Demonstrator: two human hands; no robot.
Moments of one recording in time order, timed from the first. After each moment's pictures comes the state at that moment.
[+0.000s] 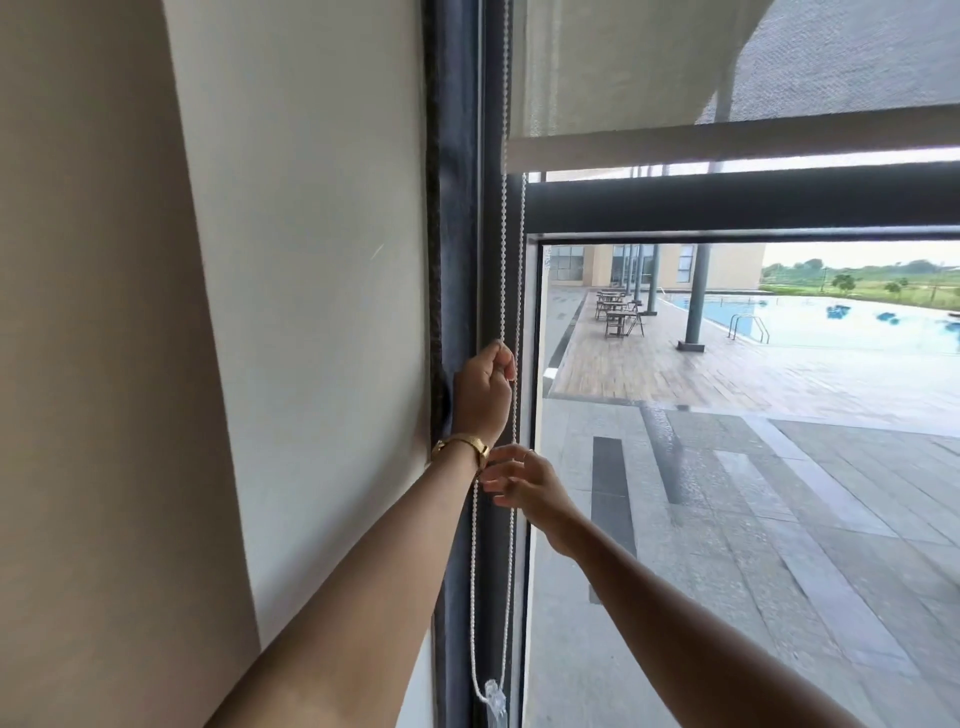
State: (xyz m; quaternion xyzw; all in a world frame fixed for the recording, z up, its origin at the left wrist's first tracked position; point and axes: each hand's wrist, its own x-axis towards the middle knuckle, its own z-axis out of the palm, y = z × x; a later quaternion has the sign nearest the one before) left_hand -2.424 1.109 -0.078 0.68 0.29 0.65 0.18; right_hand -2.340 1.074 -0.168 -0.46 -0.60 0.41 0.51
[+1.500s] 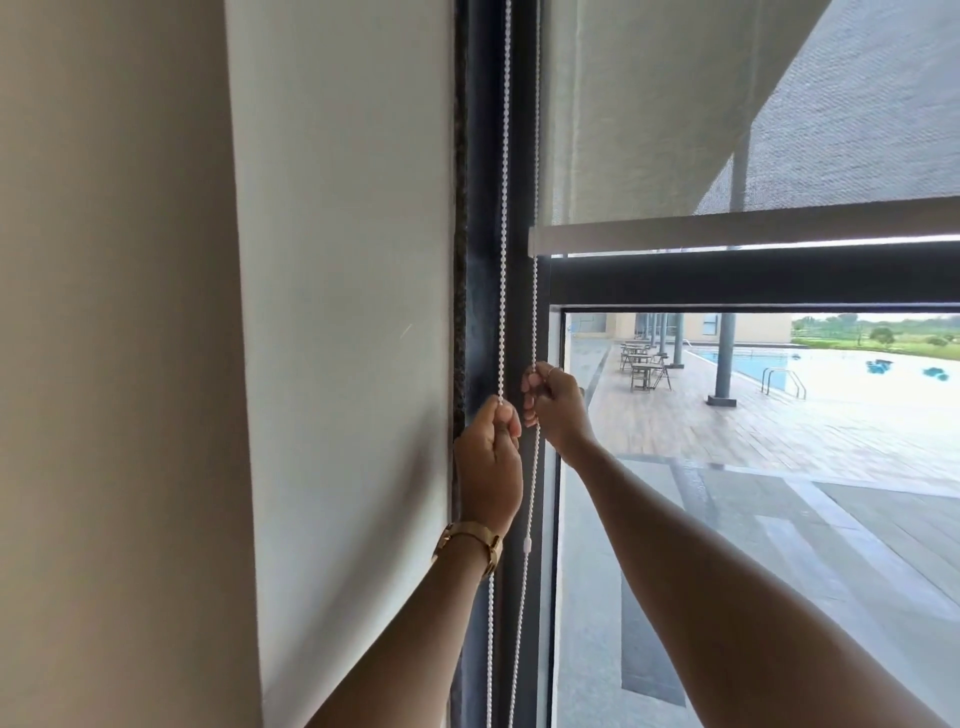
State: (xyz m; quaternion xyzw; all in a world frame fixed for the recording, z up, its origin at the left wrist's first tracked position) left_hand -2.435 1.069 -0.065 0.60 0.27 0.74 0.14; right_hand -2.341 1.137 -0.027 -0.40 -0.64 0.18 0.63
